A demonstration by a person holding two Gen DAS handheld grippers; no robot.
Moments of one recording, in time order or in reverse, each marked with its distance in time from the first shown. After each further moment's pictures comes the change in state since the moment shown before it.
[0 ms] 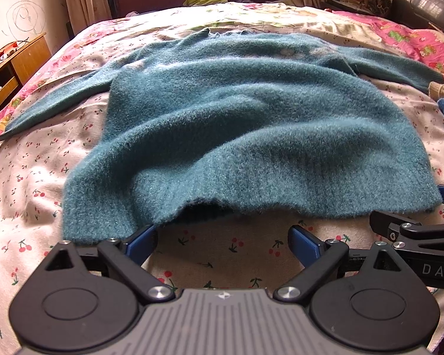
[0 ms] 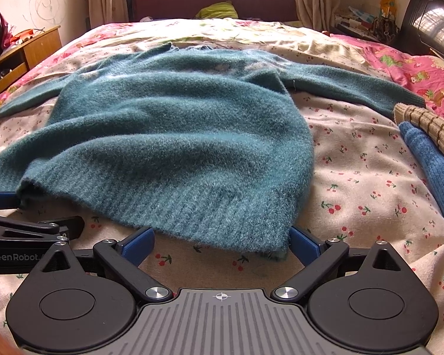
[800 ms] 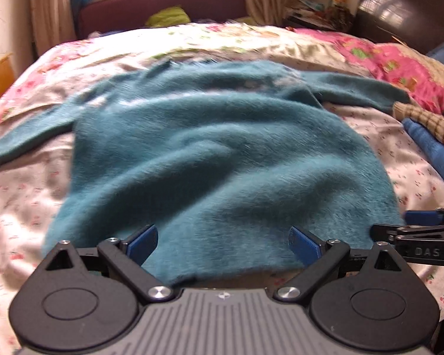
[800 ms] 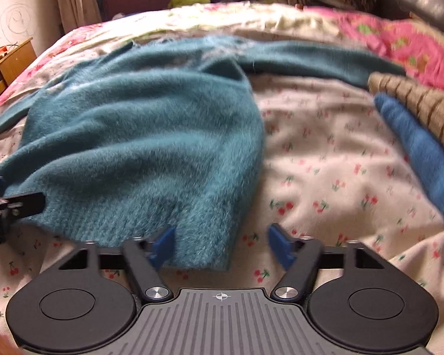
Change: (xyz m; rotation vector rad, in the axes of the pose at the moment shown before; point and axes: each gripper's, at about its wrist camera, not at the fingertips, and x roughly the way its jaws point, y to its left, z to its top) left arm 0.000 0.001 0.038 0.068 -0.054 -0.173; right arm 0.016 -0.051 0.010 0.129 0.112 0.025
